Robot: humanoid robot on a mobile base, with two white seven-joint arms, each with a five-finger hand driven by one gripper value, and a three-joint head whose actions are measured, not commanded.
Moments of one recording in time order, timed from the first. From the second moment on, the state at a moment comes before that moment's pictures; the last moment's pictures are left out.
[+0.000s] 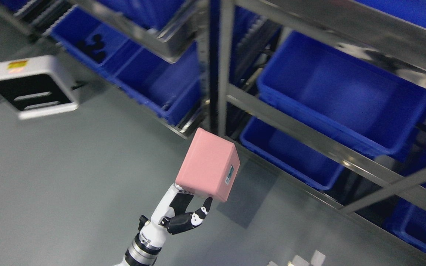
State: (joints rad) left arm 0.15 0.00 -0.20 -1.52 0.39 -0.61 -0.79; right arm 0.00 0.00 -0.05 0.00 0.00 -0.05 0.00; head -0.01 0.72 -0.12
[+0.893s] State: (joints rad) left arm 0.09 0.00 -0.06 -1.44 0.34 -0.70 -0.81; right arm 0.00 0.00 -0.05 0.00 0.00 -0.05 0.00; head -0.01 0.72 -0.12
